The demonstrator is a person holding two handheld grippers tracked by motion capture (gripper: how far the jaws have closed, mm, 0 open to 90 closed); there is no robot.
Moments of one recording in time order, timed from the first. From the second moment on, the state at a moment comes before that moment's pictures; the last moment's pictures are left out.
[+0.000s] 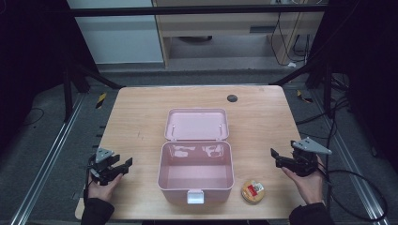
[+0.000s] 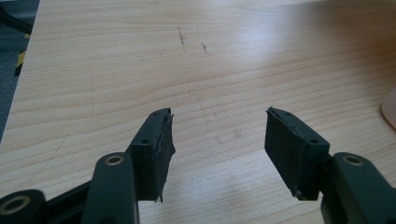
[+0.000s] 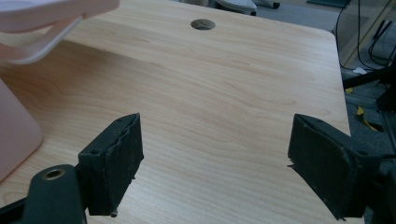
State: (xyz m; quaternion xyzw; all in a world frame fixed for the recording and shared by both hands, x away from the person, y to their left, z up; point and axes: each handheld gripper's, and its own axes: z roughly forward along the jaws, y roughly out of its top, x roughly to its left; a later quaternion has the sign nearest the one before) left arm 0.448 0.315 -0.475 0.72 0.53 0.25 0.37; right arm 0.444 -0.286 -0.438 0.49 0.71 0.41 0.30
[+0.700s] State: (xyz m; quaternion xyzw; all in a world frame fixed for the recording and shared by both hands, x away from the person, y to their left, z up) left arm 0.451 0.312 -0.480 0.73 0.53 0.23 0.36; right arm 0.468 -0.259 -0.375 0.39 0.79 0.39 0.28
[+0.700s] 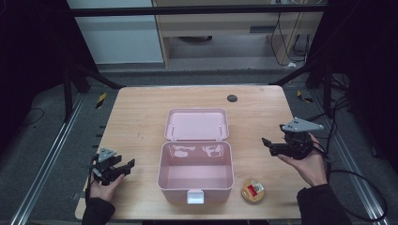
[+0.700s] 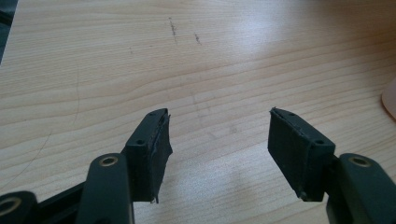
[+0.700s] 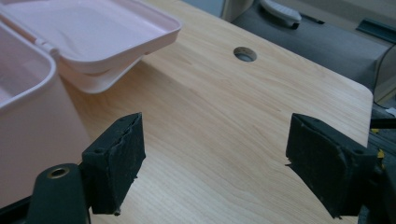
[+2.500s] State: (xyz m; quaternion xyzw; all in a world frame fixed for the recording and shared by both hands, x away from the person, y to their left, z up) left arm 0.452 0.307 -0.481 0.75 0.52 0.22 0.35; right arm 0.439 -0.198 -0.413 0.15 0.96 0.20 0.09
